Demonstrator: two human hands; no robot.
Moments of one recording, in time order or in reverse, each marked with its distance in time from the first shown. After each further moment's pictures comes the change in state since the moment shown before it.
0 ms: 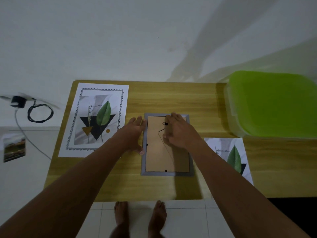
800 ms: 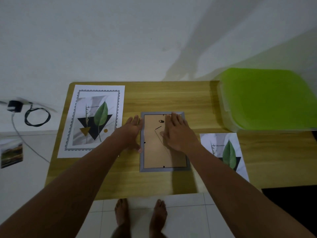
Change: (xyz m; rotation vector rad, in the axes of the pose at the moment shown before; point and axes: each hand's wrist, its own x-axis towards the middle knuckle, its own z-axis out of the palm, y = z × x) left_hand 0.000 0.002 0.003 -0.016 -0.049 -0.030; right_hand -0.020 0.001 0.013 -0.176 0.010 0.016
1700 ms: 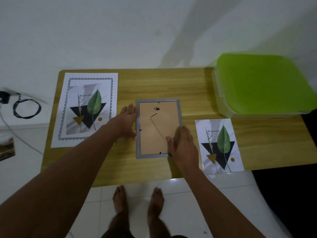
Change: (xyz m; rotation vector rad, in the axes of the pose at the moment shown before) left_hand -0.003 -0.001 0.006 -0.042 -0.005 0.001; right_hand -0.089 -0.015 0.058 0.472 0.284 0.417
